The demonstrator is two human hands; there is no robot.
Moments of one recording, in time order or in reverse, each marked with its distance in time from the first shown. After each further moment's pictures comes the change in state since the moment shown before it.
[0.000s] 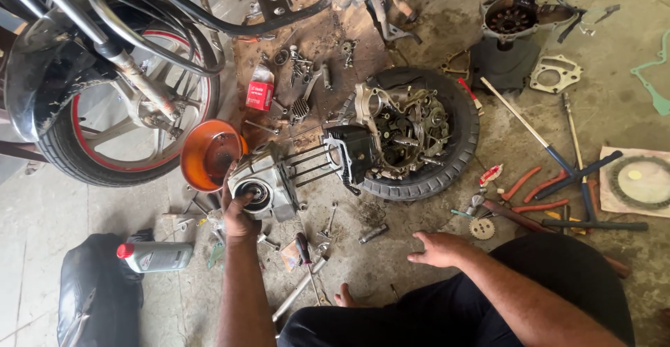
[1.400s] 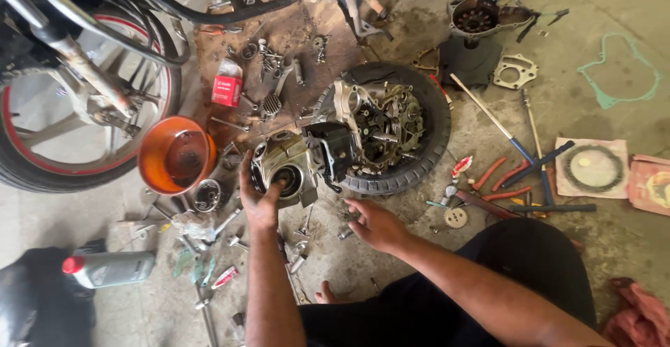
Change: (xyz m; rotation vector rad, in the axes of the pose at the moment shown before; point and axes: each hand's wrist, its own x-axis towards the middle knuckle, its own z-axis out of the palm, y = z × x) left_hand -0.013 -0.052 0.059 0.423 -0.018 0.163; right_hand -0.042 -0.122 -0.036 0.395 0.421 -0.176
